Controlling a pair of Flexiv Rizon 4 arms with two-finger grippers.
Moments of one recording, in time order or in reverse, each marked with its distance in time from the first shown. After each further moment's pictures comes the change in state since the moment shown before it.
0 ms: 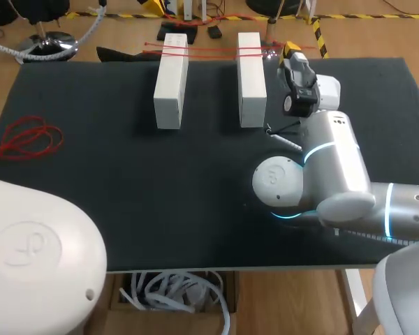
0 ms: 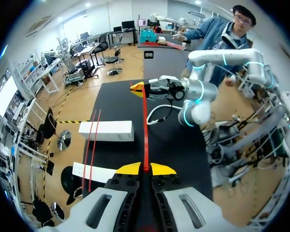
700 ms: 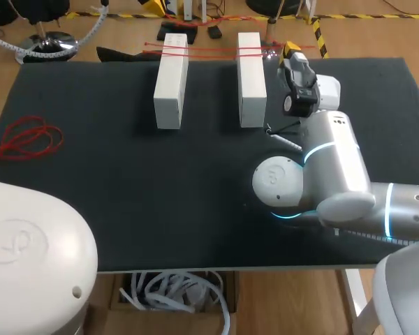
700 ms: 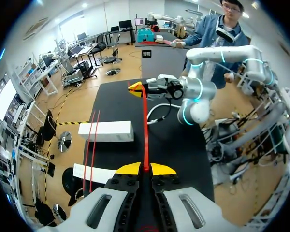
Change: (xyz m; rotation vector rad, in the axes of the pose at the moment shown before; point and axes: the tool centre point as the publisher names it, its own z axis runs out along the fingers) left arm 0.002 -0.002 0.001 -0.005 0.003 0.019; right arm 0.000 0.000 0.000 0.000 0.000 0.000
